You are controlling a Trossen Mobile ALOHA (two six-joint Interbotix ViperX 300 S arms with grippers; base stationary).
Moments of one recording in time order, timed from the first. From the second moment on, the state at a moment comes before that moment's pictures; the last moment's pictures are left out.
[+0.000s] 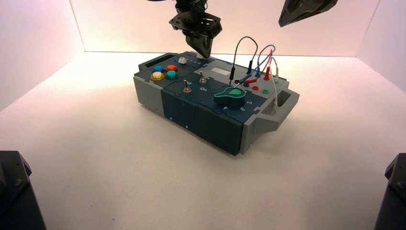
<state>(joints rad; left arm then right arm) -0.53 0.50 0.07 -0.30 0.62 0.50 0.48 -0.58 0.95 0.14 0.52 -0.09</state>
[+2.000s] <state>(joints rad) -0.51 0.50 0.07 -0.29 0.62 0.50 0.48 -0.57 0.95 0.14 0.52 -0.09</state>
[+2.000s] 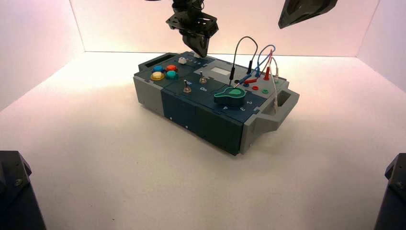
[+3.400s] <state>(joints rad) -0.50 0.39 0.05 -0.28 0.75 0.50 0.48 -0.56 0.95 0.14 0.52 -0.09</state>
